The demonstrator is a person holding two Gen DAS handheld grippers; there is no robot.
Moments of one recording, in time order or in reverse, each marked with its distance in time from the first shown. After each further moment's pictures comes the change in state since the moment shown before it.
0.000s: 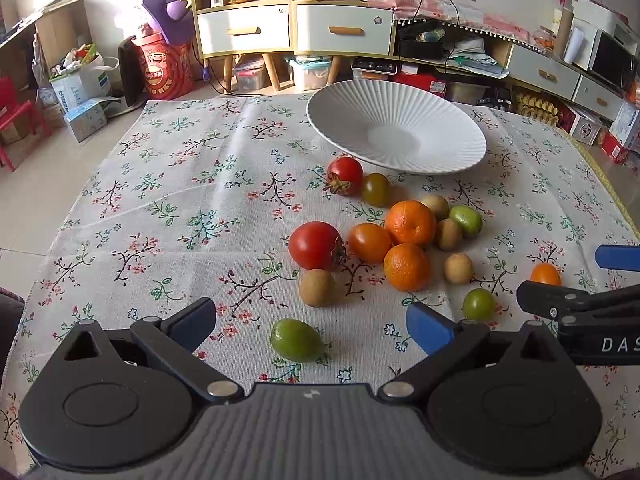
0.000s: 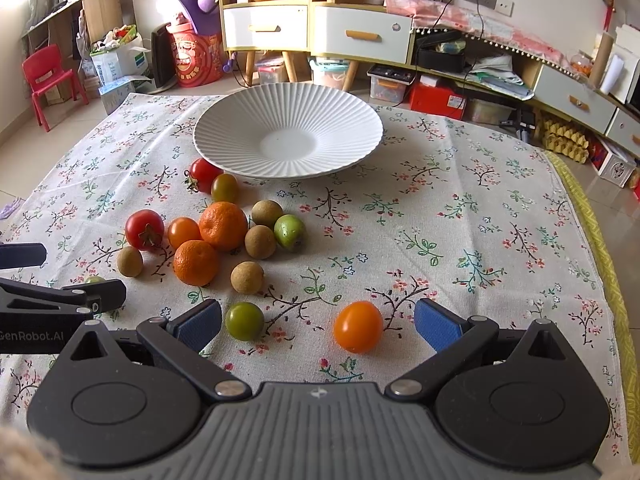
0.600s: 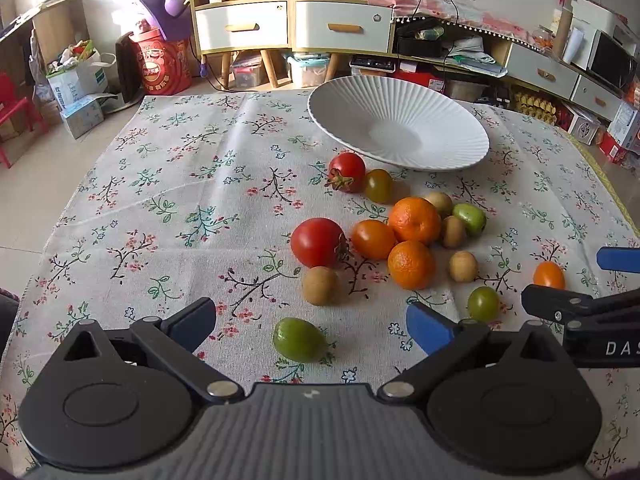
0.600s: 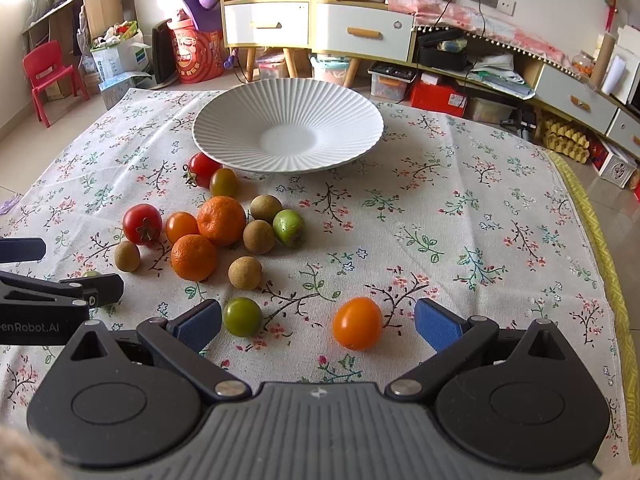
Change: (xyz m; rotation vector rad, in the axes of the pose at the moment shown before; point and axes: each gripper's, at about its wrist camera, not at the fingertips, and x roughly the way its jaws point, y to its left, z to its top) left arm 0.006 0.007 -0.002 -0.005 0.007 -0.016; right arm 0.003 0.000 -0.003 -0.009 0.006 -0.002
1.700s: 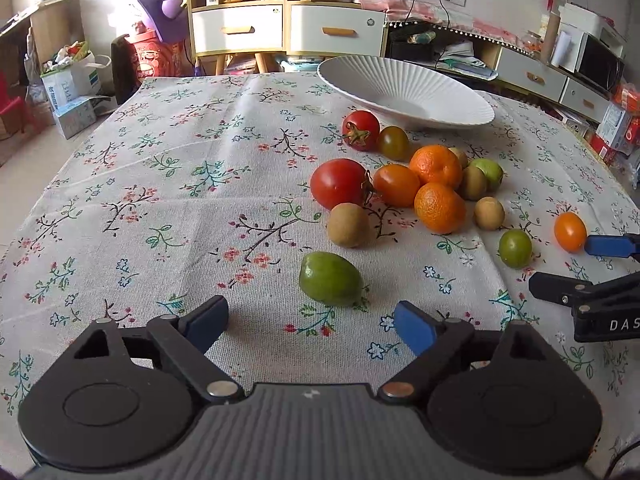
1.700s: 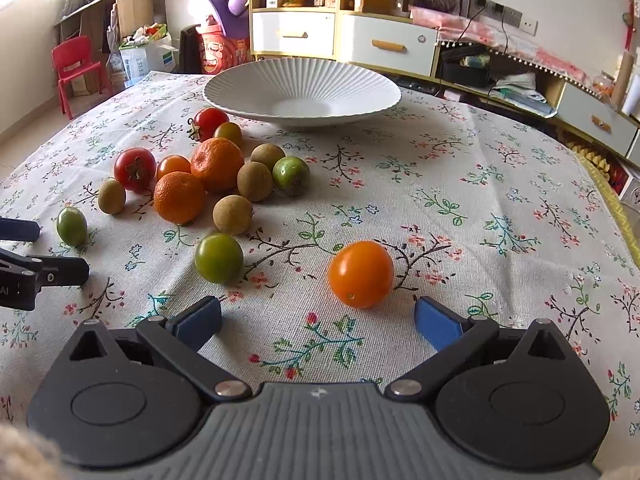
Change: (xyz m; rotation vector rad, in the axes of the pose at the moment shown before) left arm 0.014 0.018 -0.053 0.008 -0.063 -0.038; right arm 0.026 -0.007 -0.049 -0.073 -0.089 0.051
